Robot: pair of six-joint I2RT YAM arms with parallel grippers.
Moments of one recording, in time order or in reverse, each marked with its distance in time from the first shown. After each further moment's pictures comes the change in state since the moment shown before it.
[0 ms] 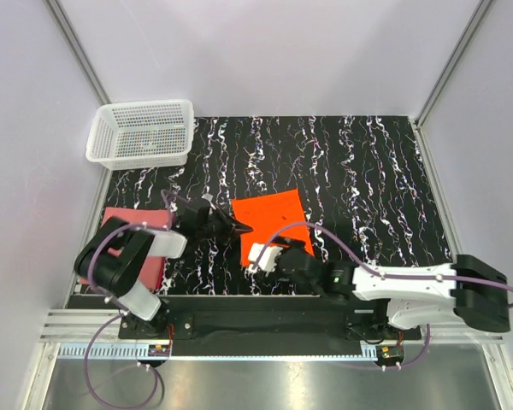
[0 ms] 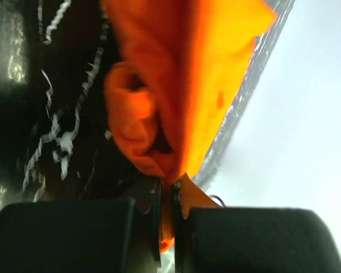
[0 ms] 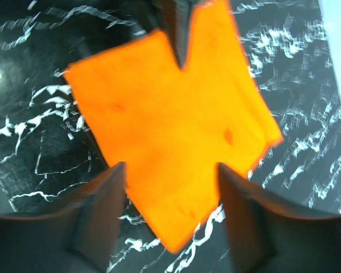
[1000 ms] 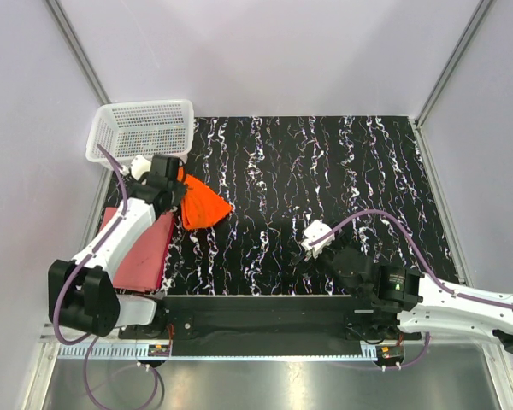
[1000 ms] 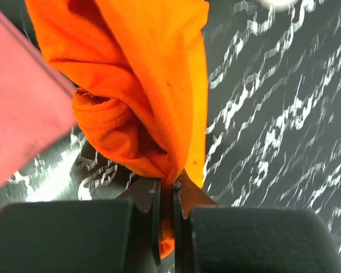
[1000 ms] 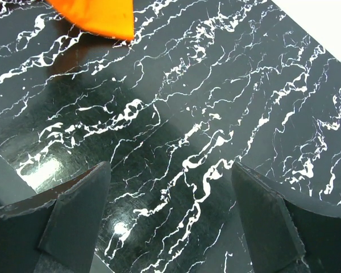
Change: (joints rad) left arm 0.208 -0.334 0.494 -1.061 -0.800 0.248; right arm 0.000 -0.534 -0.002 -0.322 0.151 0.359
